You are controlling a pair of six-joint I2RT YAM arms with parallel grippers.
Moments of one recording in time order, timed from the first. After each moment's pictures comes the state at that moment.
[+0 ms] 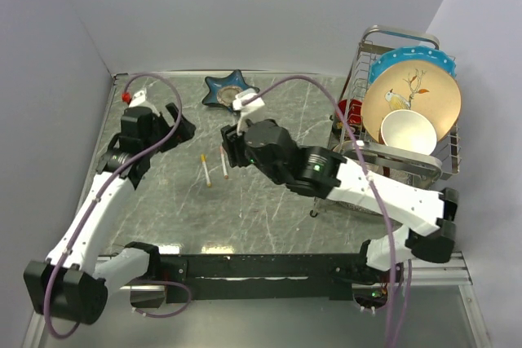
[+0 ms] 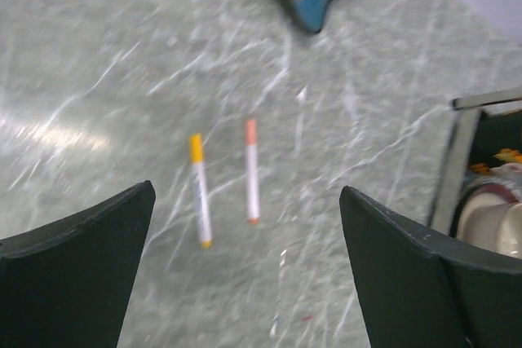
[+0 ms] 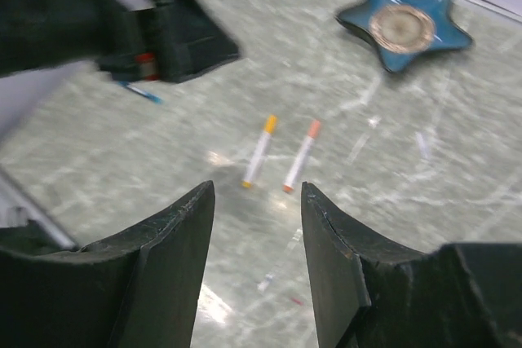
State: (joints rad) left arm -0.20 1.04 0.96 -0.42 -0.03 -0.59; right arm 1.18 1.43 1.53 -0.46 0.51 0.27
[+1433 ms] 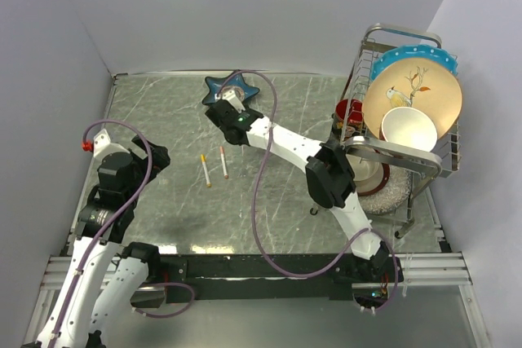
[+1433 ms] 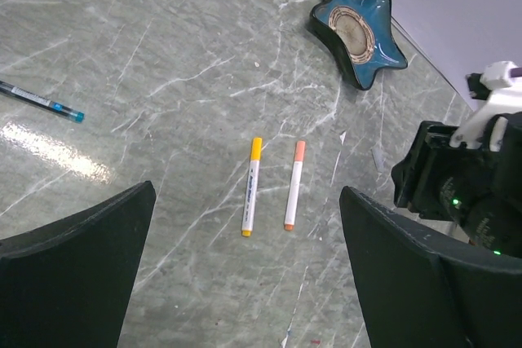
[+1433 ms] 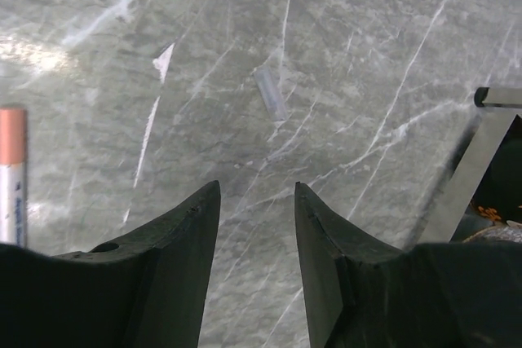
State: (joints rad) left arm -0.19 0.57 0.75 -0.59 -0.30 -0.75; right arm 0.86 2.26 2.03 -0.81 0.69 0.19
